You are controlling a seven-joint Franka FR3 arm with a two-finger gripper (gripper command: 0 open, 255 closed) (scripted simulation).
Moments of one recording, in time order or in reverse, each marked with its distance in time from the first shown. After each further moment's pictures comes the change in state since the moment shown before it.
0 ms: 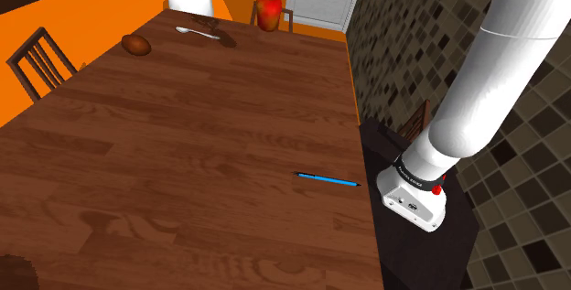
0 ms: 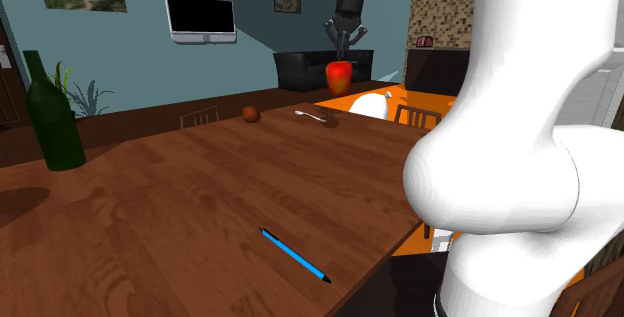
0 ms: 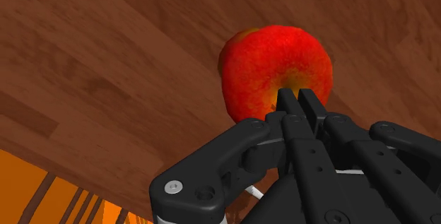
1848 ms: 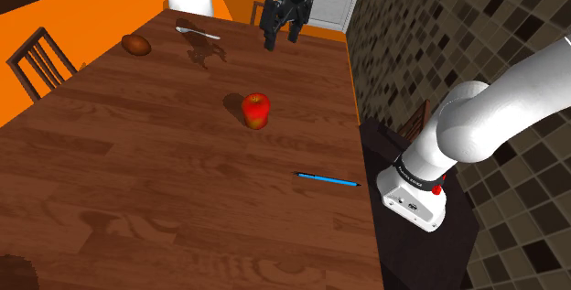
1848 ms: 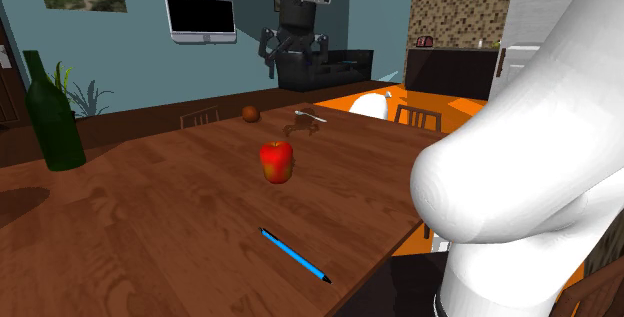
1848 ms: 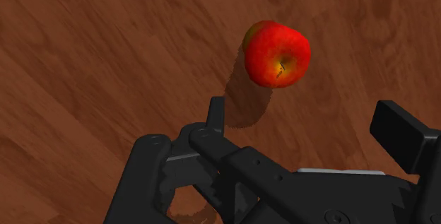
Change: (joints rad) arm 0.205 -0.602 0.166 -0.808 0.036 0.277 0.016
